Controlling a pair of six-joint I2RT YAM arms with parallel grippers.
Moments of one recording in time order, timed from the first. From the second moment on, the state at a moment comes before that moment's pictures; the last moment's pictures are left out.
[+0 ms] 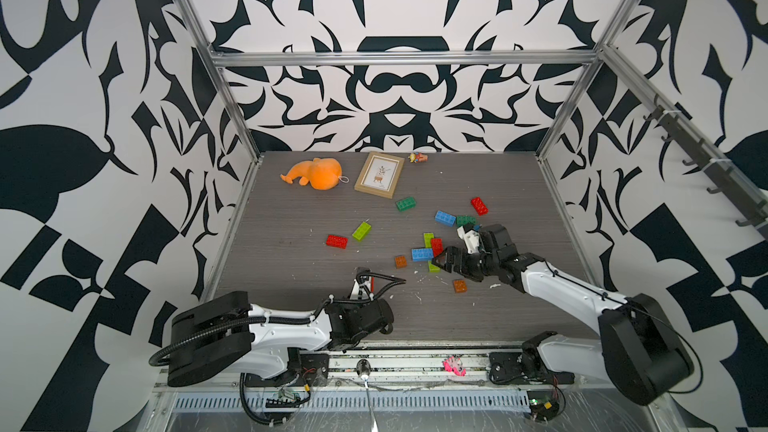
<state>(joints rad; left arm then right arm) -1.31 1.26 0.39 -0.17 -0.62 -0.93 0.39 1.30 0.59 -0.16 -0.51 0.65</state>
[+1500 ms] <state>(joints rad) -1.26 1.75 0.88 -0.02 -0.51 -0.81 0.39 1.46 0.68 -0.12 -0.50 0.61</state>
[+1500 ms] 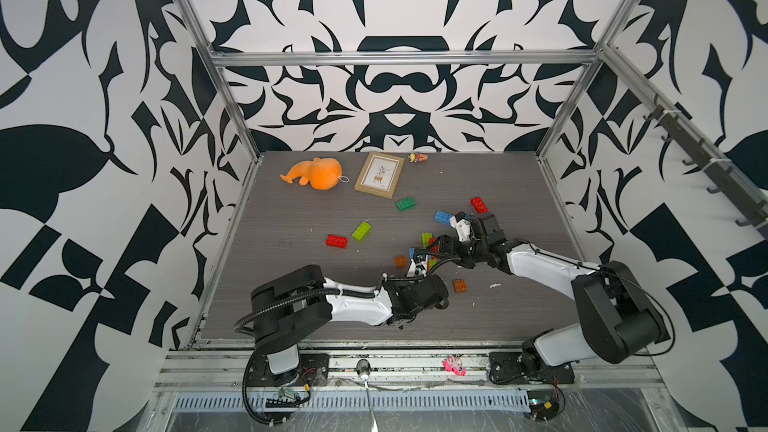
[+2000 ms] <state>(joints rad) -1.24 1.78 0.95 -0.07 -0.50 -0.78 0.39 1.39 0.66 -0.19 -0.50 0.58</state>
